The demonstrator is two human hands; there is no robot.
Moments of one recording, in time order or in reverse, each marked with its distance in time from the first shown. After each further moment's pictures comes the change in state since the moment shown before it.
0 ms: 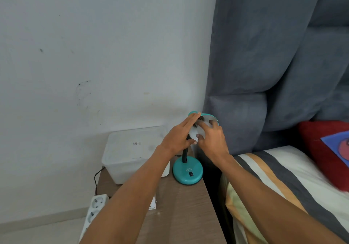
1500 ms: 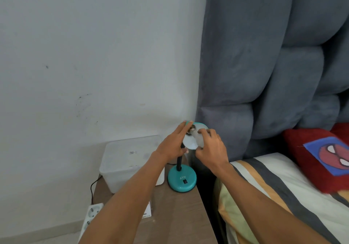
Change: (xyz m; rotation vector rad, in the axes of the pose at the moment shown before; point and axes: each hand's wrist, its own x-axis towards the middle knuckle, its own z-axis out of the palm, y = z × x) left_hand 0.001 0.014 -0.012 0.073 -0.105 -0.106; right_hand -0.025 -0.006 -0.042 -0.098 0.001 0.008
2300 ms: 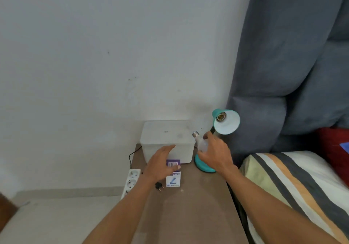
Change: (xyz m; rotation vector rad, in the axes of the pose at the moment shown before) left_hand -0.217 -0.056 -0.003 -0.106 0.153 -0.391; right_hand -0.075 -0.077 0.024 0.085 -0.124 -0.117
